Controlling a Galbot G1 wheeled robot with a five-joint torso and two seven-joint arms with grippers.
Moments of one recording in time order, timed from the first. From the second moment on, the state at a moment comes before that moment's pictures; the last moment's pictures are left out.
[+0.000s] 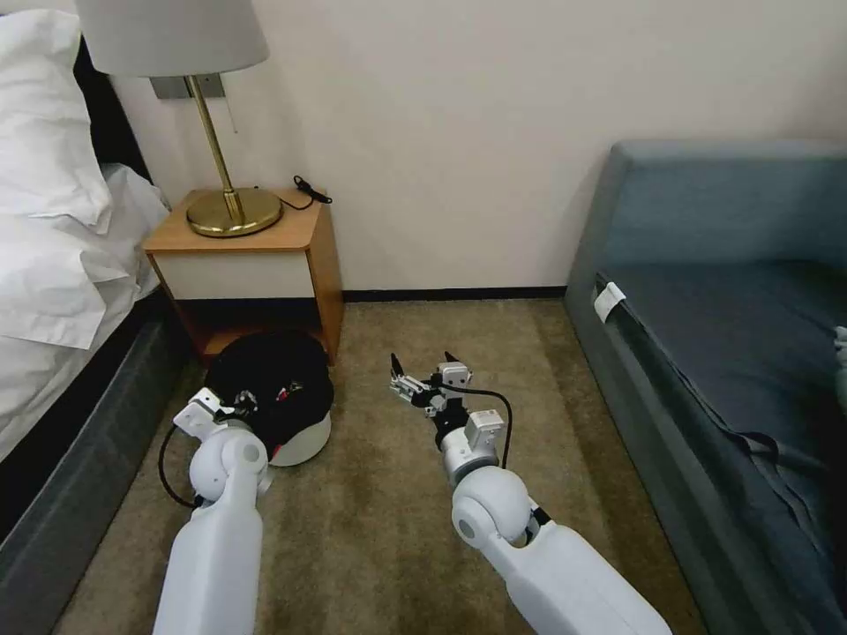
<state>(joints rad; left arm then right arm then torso) 1.10 -1.44 -0.65 -1.78 -0.54 0.33 -0.46 -0.96 1.30 -0.14 1.75 0.47 0.00 0.41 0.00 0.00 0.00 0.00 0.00</state>
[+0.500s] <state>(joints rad) 1.28 -1.36 -0.63 -1.90 -0.19 0.21 0.02 -1.00 1.32 -0.04 1.63 0.35 0.07 0.39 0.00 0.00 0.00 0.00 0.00</state>
